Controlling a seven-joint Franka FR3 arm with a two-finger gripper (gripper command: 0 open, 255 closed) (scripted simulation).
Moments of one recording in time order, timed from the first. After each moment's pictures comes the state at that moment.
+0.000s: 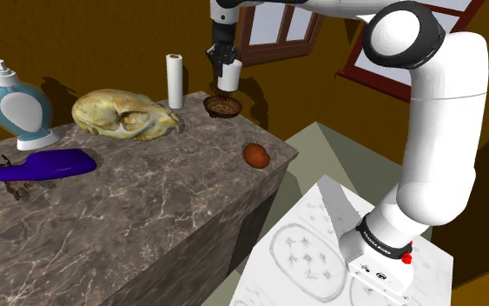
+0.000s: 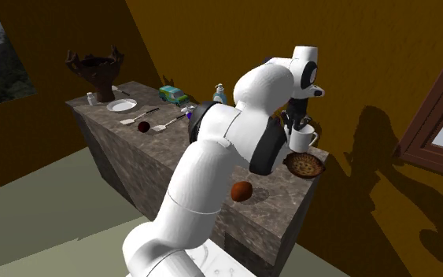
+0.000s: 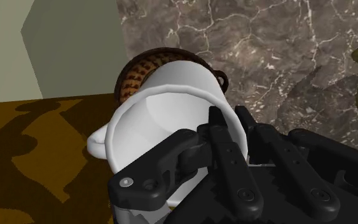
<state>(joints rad) -0.12 0.52 0.24 -1.20 -0.18 1.68 0.19</state>
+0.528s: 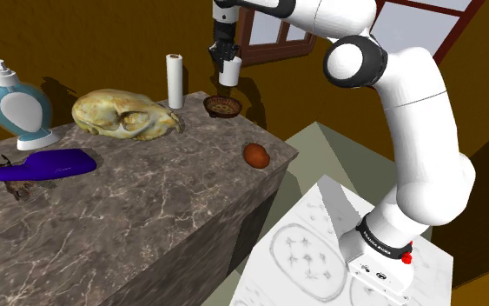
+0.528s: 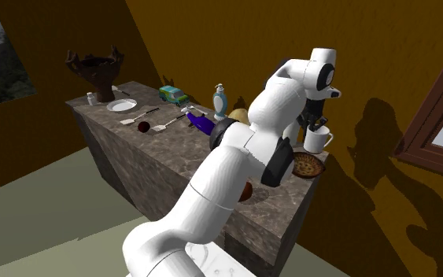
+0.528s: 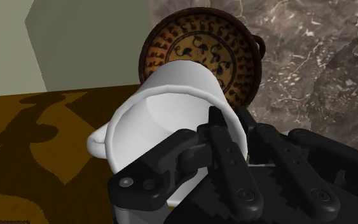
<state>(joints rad) -0.12 0.79 0.20 -0.76 -0.21 1.52 0.10</state>
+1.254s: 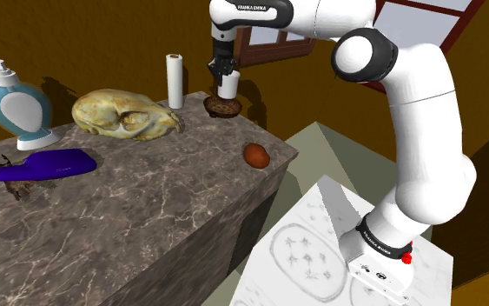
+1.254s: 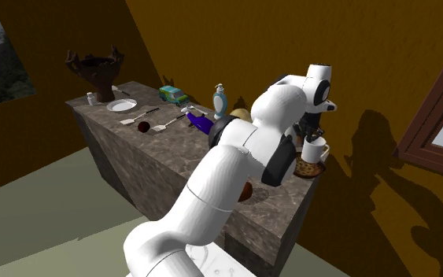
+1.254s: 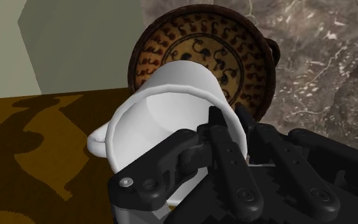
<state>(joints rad) -0.15 0.73 0.21 -1.01 -0.21 1.71 0.12</state>
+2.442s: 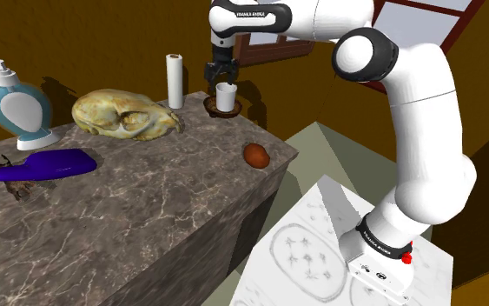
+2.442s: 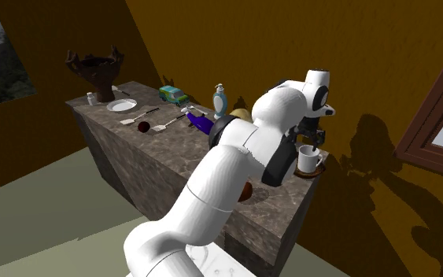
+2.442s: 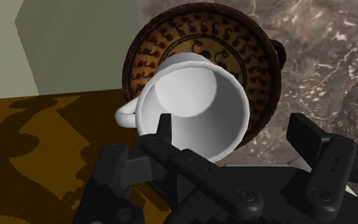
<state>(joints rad) -0.15 0.73 0.21 -1.06 -0.21 1.76 0.13</state>
